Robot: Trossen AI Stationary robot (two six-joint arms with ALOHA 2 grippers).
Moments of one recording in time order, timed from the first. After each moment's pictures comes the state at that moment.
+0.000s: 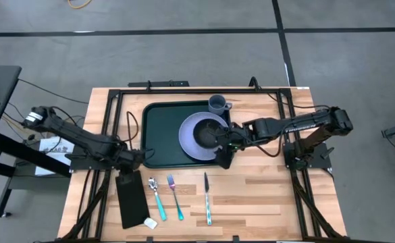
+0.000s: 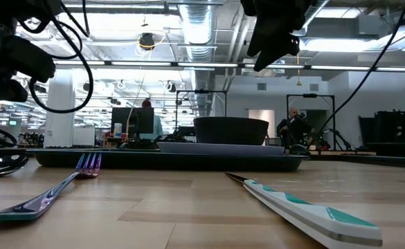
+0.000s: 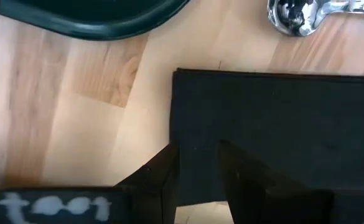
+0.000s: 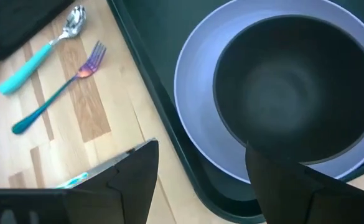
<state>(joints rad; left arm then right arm) -0.35 1.02 0.58 -0.95 0.16 -0.74 0.12 1.52 1.28 -0.76 0.13 0.46</state>
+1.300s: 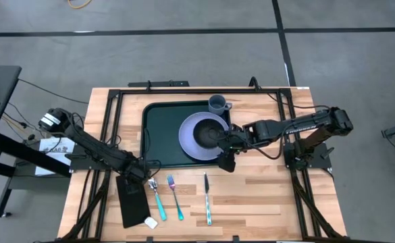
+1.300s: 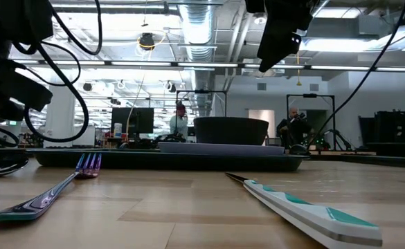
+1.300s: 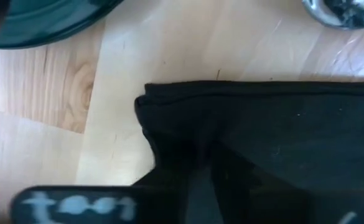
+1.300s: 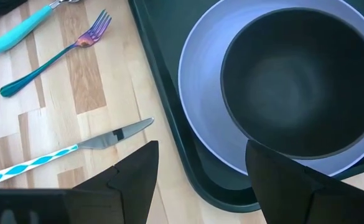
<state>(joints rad) -0.47 1.37 0.58 -0.75 0.10 -0.83 0.15 1.52 1.28 -0.81 0.13 0.36</state>
